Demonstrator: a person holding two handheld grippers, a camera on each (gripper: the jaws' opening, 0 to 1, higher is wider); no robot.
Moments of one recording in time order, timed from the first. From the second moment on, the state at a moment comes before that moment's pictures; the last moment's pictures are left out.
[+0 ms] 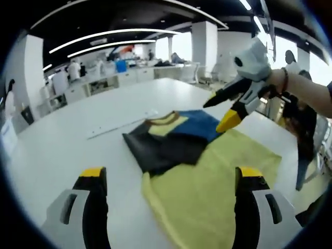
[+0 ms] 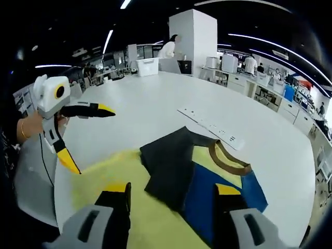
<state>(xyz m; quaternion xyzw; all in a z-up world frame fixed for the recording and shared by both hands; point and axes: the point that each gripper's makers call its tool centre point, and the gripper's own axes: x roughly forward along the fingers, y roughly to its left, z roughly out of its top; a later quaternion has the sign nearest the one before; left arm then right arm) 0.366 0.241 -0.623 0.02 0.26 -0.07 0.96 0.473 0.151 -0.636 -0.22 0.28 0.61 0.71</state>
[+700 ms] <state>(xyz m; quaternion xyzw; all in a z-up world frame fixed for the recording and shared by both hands) 0.355 0.249 -0.643 0.00 0.29 -0.07 0.96 0.501 0.206 -0.686 -0.22 0.31 0.63 0.68</state>
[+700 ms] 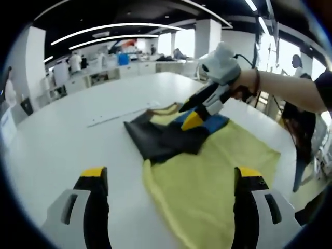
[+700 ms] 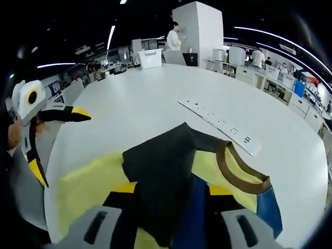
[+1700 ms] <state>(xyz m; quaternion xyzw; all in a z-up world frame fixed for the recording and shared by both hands) 0.354 0.255 -0.652 0.01 0.30 -0.06 0.95 0.521 0.213 -0.709 -0.20 0.33 0.62 0.68</state>
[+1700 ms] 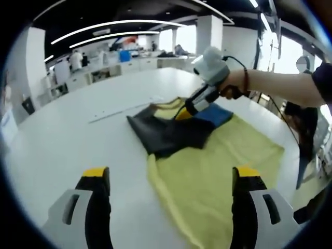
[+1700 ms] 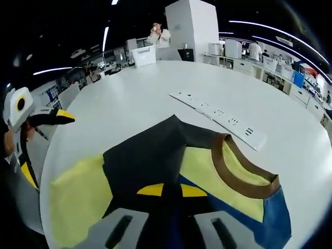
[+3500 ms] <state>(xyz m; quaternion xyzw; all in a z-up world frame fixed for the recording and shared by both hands) 0.357 0.227 -0.634 0.02 0.28 -0.10 0.95 0.535 0.046 -0.694 -0.23 0.35 0.42 0.81</state>
